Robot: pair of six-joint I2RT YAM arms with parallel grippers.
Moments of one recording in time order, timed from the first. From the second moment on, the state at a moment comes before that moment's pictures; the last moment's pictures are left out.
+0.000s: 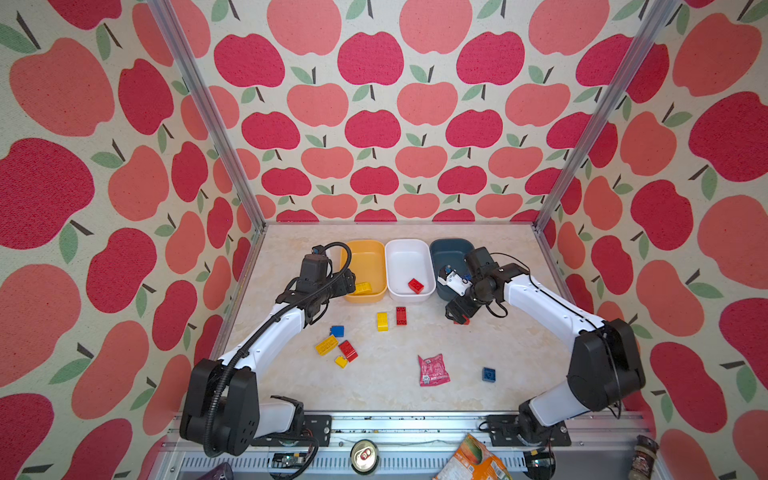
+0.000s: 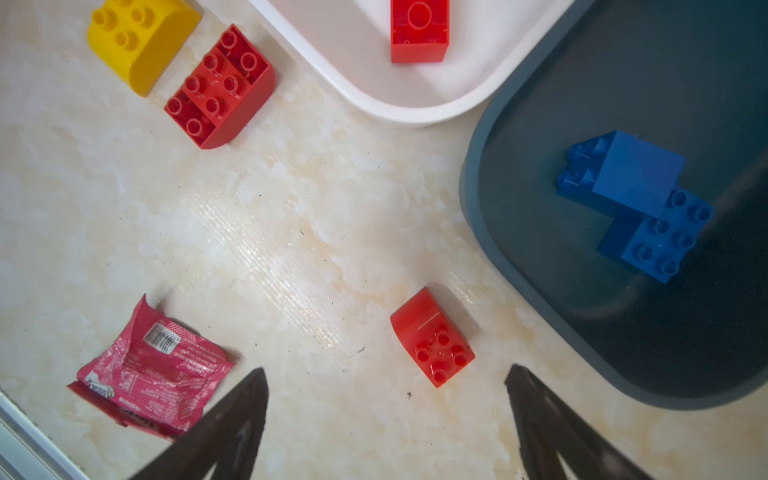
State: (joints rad) left arm -0.26 1.31 0.85 -0.22 0.09 -0.44; right arm 0.49 1.55 1.14 -0.84 -0.16 -0.42
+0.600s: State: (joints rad) left arm -0.25 1.31 0.85 -0.22 0.10 -0.43; right arm 0.52 1.66 1.12 -0.84 -0.01 -0.50
